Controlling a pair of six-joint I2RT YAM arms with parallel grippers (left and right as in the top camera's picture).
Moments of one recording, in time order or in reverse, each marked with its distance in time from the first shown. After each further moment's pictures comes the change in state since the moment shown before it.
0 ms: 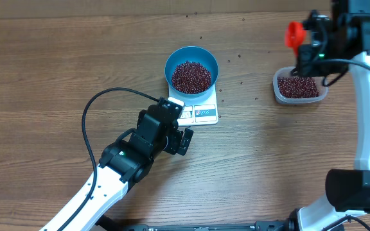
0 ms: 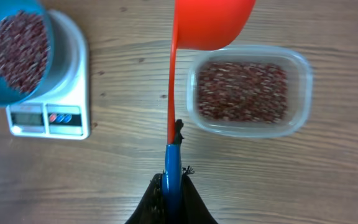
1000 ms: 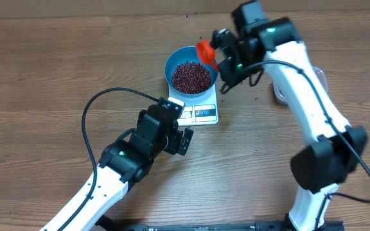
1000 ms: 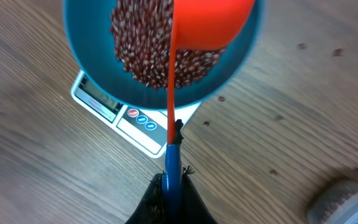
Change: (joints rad) left arm 0.000 0.000 0.000 0.000 0.000 0.000; right arm 0.439 0.226 -0.026 0.177 -0.034 -0.177
